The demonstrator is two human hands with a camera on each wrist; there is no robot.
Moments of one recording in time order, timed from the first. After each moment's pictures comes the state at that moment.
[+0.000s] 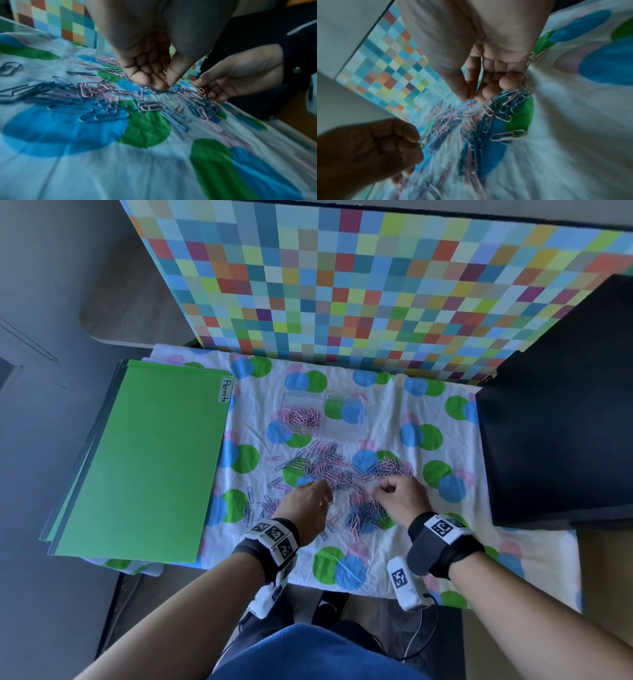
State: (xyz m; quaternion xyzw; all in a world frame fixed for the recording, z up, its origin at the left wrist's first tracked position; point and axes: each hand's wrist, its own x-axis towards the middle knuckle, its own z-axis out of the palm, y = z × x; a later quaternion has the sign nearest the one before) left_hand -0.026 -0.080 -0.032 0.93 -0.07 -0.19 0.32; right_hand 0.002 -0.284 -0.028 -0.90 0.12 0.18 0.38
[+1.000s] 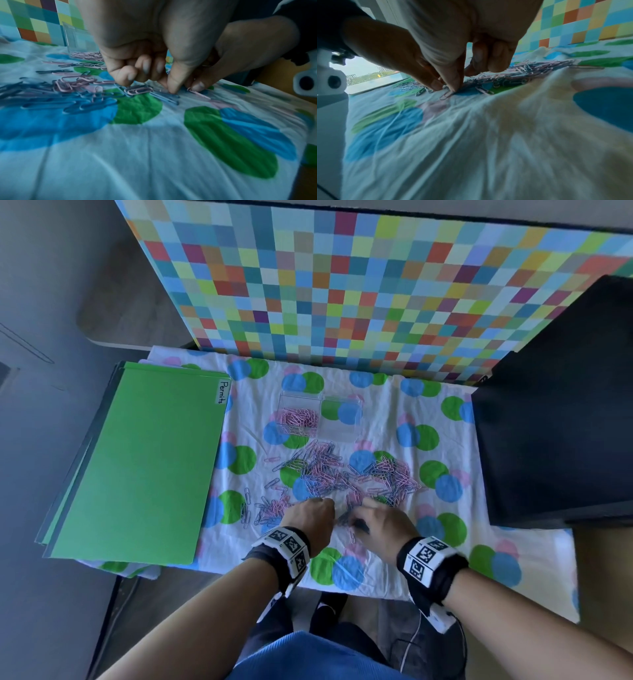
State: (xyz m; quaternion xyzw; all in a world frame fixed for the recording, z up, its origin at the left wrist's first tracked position) left_hand -0.037 -0.100 -0.034 0.95 -0.10 -0.24 0.15; right_hand -0.036 -0.276 -0.032 -0.94 -0.18 0.23 0.20
